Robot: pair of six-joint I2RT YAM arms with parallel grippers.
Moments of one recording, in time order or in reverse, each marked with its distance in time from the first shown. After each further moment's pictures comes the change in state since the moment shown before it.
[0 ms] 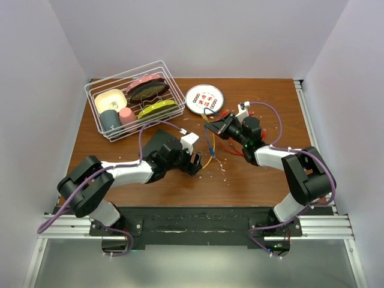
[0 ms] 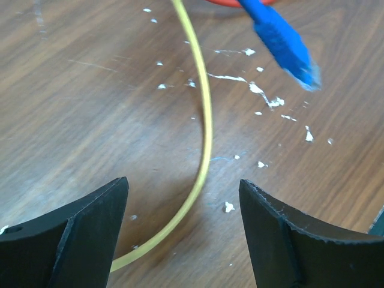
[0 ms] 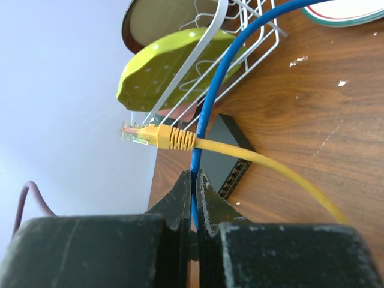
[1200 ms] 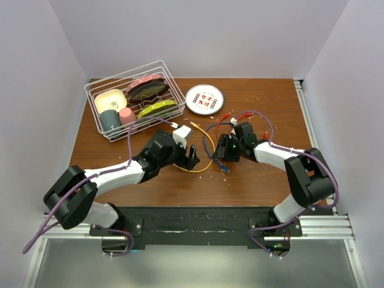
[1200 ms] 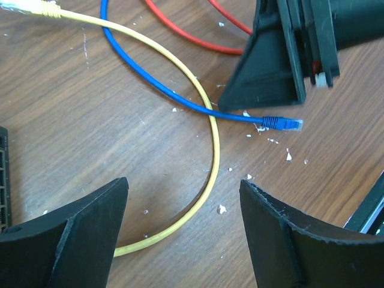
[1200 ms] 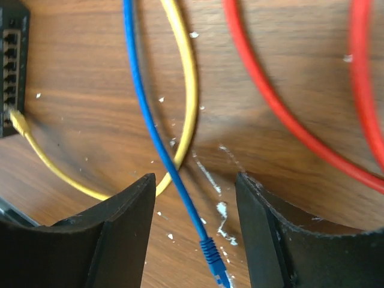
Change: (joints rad) left arm 0.045 -0.154 0.001 -0.073 -0.004 -0.052; right arm 0.019 -0.023 0.077 -0.859 0.087 -0.506
